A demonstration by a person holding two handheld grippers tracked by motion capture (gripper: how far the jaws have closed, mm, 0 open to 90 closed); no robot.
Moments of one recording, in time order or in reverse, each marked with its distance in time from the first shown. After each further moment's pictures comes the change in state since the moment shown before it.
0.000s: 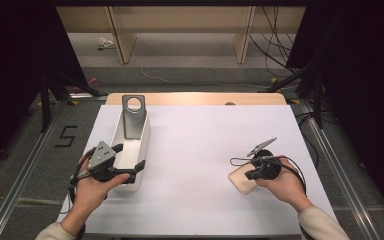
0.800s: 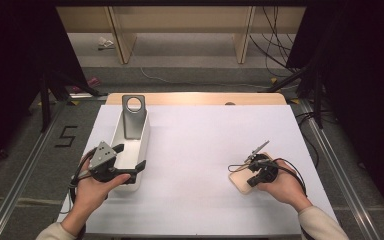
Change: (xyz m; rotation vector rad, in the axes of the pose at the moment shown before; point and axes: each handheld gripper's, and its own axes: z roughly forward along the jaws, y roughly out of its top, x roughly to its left) left arm -0.001 -0.001 0.001 0.001 -0.005 0.002; right arm 0.000 -0.003 0.012 0.149 0.003 -0.027
